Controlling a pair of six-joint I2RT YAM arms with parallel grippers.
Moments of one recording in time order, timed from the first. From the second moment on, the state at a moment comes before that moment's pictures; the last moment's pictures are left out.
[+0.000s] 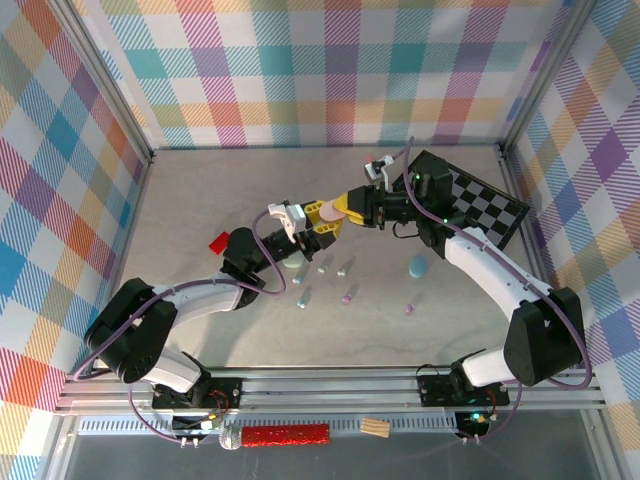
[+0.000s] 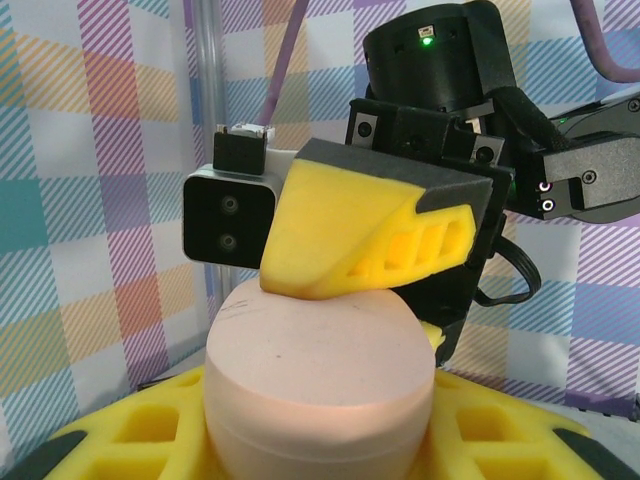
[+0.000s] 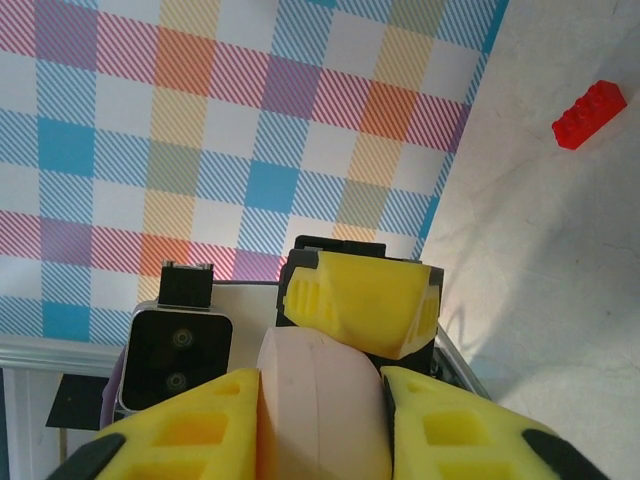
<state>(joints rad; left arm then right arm) -0.65 1.47 0.65 1.15 0.47 -0.11 0.41 1.41 1.07 0.15 -1.09 1.12</state>
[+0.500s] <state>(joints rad) -0.65 1.37 0.55 0.94 0.44 -0.06 0.35 1.42 1.04 -0.05 -0.88 0.90</state>
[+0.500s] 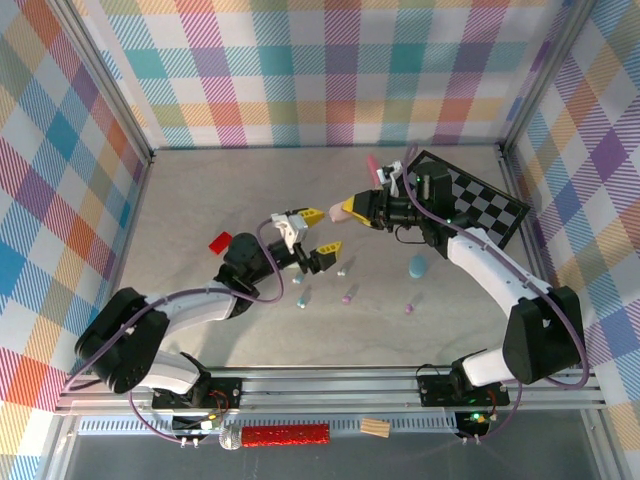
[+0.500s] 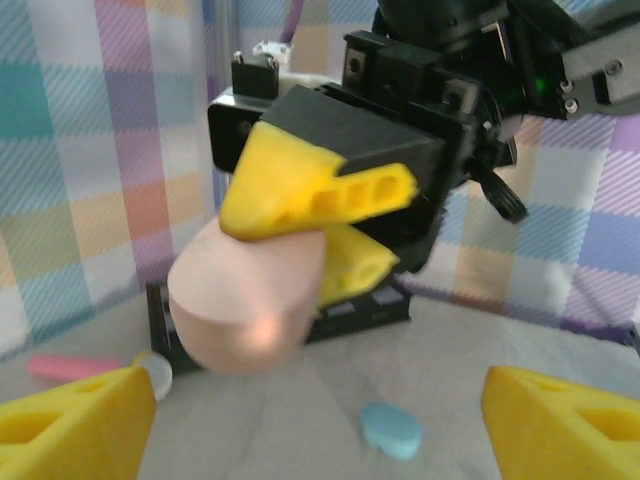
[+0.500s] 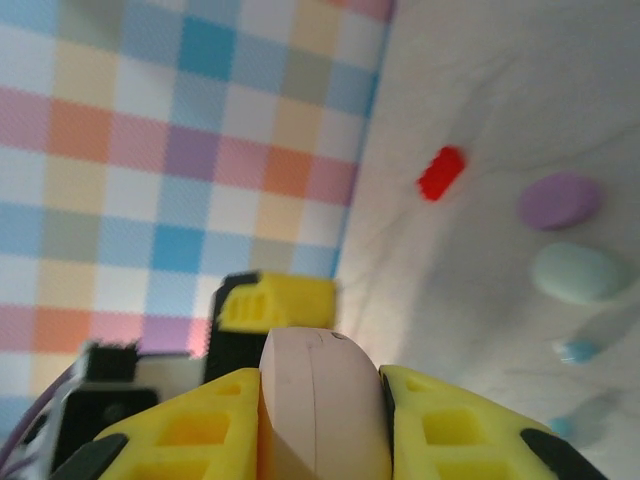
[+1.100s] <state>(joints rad) -0.65 1.08 0.43 0.54 0.31 0.03 0.33 1.92 1.13 -0.13 -0.54 0.71</state>
